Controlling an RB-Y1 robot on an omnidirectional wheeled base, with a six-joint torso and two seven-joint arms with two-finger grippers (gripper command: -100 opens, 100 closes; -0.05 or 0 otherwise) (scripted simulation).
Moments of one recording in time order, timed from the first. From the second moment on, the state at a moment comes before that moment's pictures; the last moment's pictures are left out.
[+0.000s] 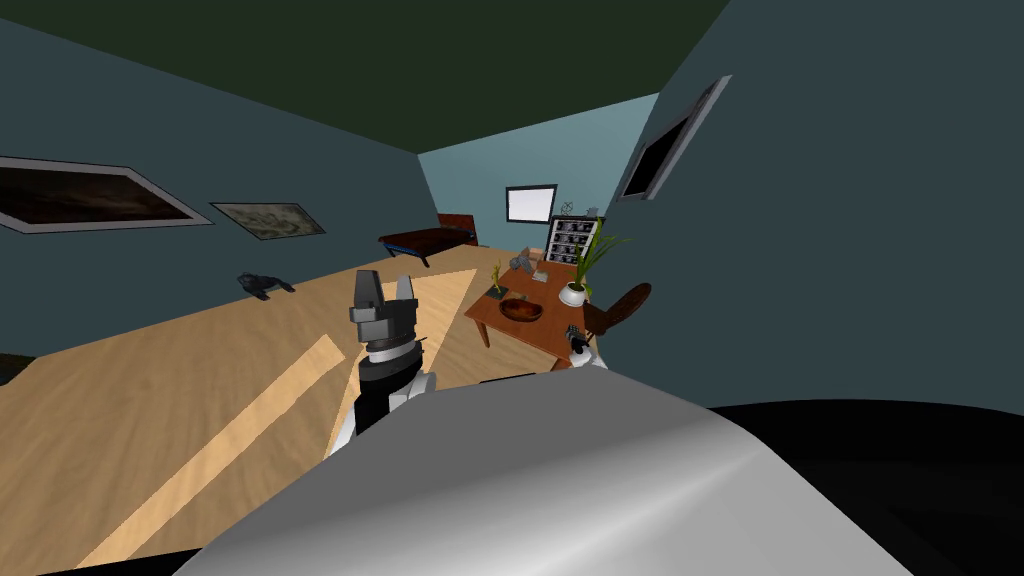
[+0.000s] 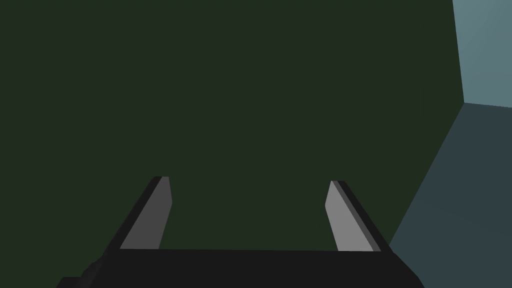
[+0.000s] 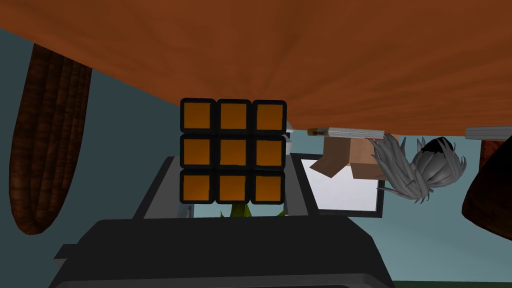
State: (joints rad) left arm 0.52 0.05 -0.06 -2.37 -0.10 -0.64 -0.06; right arm -0.11 -0.07 -0.62 -0.87 0.92 -0.02 0.76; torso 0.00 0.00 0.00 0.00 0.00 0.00
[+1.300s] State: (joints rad) left arm 0.52 0.05 -0.06 -2.37 -0.10 -0.64 -0.06; right arm -0.02 -0.15 -0.34 -0.90 0.84 0.02 0.64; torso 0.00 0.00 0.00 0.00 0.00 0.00
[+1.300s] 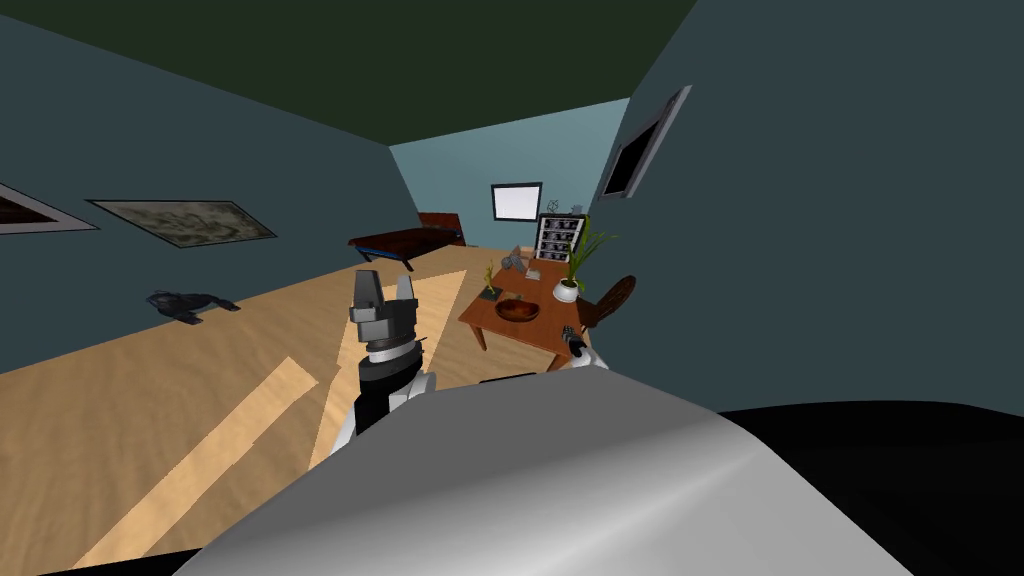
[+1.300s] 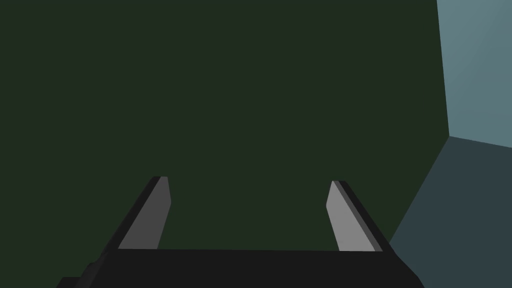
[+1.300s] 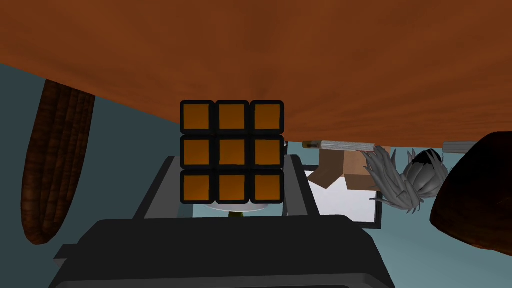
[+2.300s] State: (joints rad) left arm 0.52 0.05 -0.06 -2.37 -0.10 -0.64 -0.06; right arm 0.02 -0.18 -0.35 -0.87 0.81 -0.12 0.75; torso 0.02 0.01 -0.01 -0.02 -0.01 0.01
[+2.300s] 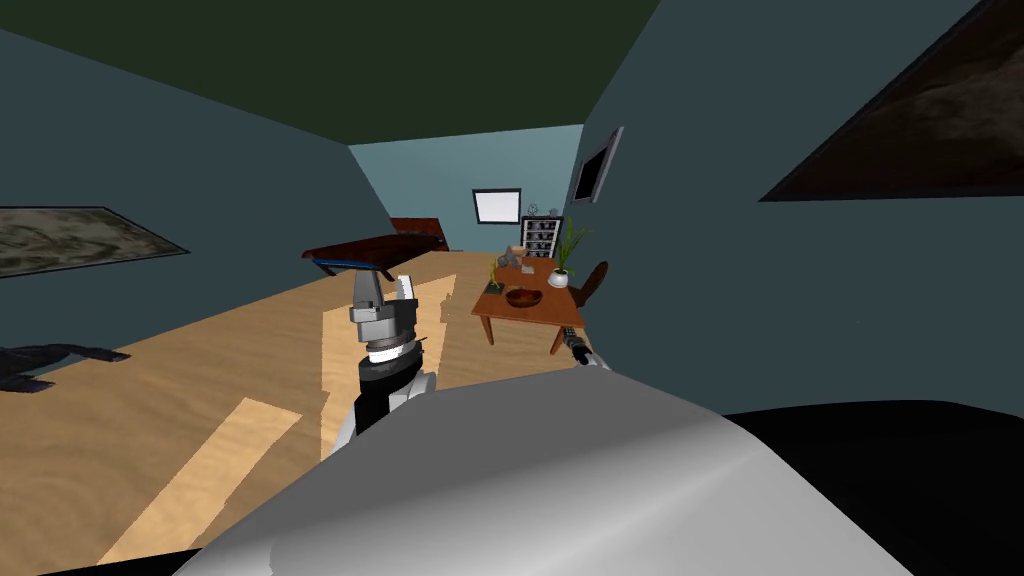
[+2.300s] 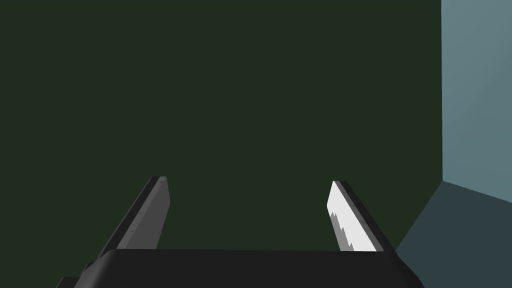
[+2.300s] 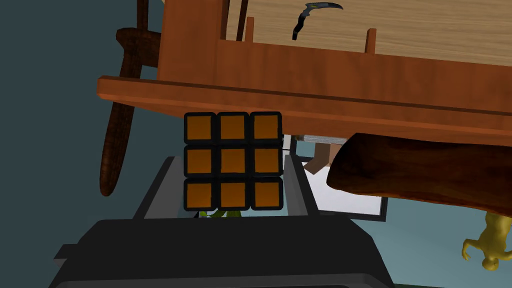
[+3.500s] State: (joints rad) left arm 0.52 0.05 -0.06 -2.37 -0.10 -0.64 -0.06; right arm 0.02 -0.25 -0.28 -0.91 0.70 -0.34 0.96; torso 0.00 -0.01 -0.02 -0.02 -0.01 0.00
